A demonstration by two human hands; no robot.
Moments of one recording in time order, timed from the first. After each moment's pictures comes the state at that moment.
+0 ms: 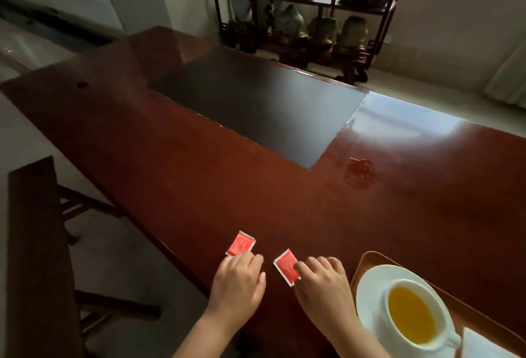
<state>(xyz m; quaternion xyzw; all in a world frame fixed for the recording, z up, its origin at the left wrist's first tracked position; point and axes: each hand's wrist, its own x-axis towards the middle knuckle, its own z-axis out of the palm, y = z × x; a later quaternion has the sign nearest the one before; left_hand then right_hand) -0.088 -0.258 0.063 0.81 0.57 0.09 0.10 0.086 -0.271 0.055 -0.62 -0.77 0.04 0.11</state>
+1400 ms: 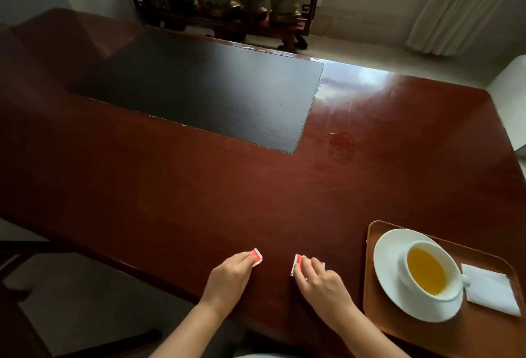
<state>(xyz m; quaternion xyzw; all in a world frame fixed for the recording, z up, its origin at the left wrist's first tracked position) -0.171 -0.178 -0.016 0.87 0.43 0.14 0.19 0.037 -0.259 -0.022 -0.61 -0.78 -0.12 -0.05</state>
